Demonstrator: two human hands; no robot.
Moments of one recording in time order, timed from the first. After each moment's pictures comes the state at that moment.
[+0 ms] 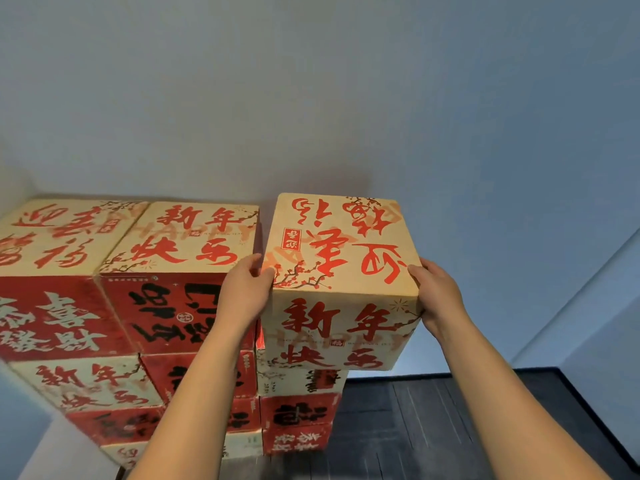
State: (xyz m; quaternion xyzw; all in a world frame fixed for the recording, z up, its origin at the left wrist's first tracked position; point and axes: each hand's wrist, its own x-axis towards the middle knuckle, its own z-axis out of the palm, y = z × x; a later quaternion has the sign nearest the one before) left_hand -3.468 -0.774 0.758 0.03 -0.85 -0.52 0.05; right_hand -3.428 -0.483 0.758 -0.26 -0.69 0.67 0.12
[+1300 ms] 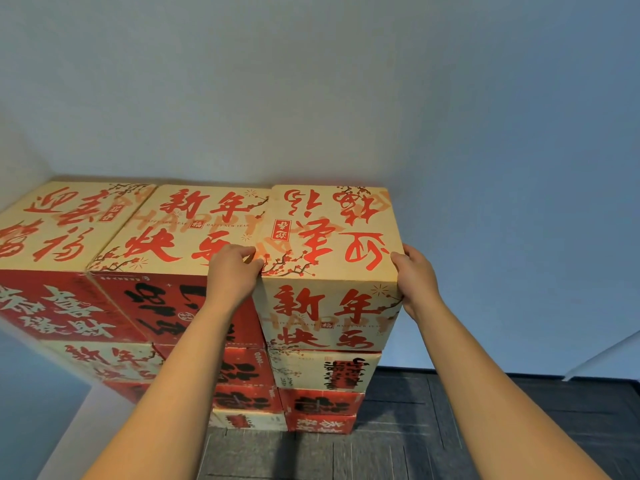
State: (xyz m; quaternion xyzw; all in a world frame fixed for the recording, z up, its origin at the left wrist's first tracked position) left_hand -3.580 -0.778 0.710 0.09 -0.93 -0.34 0.06; right_hand -3.574 -0.481 0.688 -0.22 -0.71 0.67 0.02
